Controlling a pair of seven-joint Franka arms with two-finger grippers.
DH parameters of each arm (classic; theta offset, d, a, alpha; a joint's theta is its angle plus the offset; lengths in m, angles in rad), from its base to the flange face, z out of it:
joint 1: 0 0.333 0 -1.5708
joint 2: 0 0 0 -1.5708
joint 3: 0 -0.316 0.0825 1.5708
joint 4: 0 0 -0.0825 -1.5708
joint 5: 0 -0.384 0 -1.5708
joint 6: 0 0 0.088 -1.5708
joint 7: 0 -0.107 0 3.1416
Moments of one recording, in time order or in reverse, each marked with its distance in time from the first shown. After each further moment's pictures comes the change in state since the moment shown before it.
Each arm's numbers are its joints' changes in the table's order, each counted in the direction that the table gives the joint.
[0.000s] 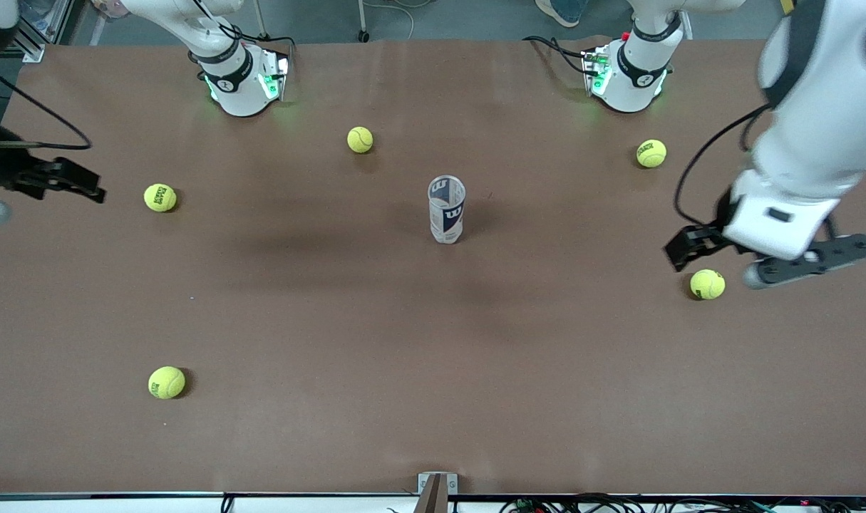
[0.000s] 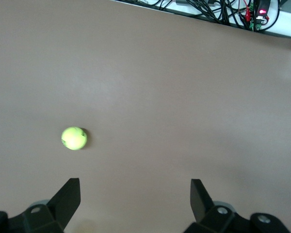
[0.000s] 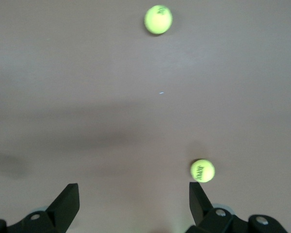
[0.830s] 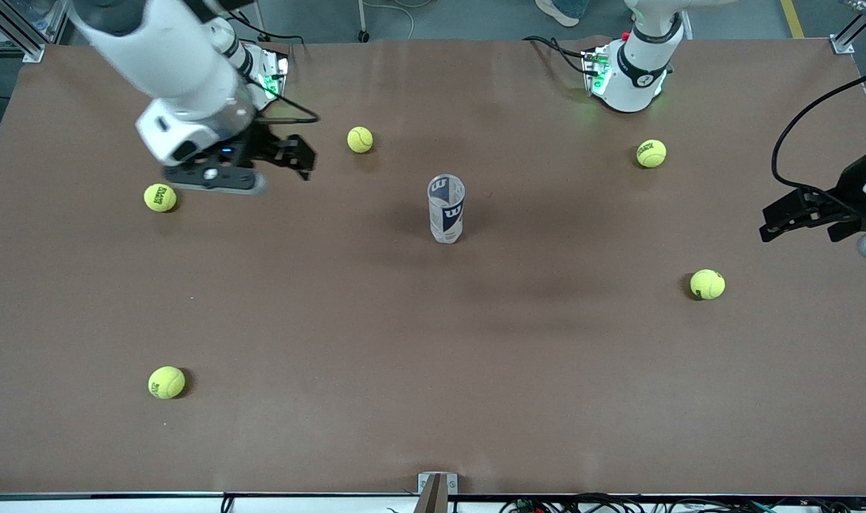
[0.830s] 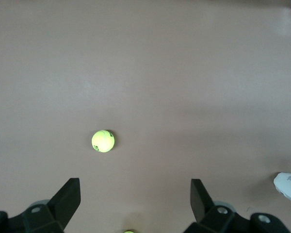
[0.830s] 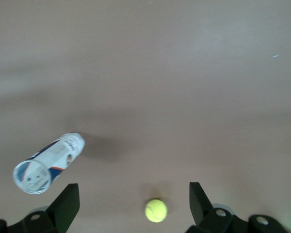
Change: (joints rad) left arm 0.171 -0.056 0.010 0.017 0.103 -0.070 -0.380; right arm 0.483 0.075 -0.009 0.010 -0.093 0.134 -0.547
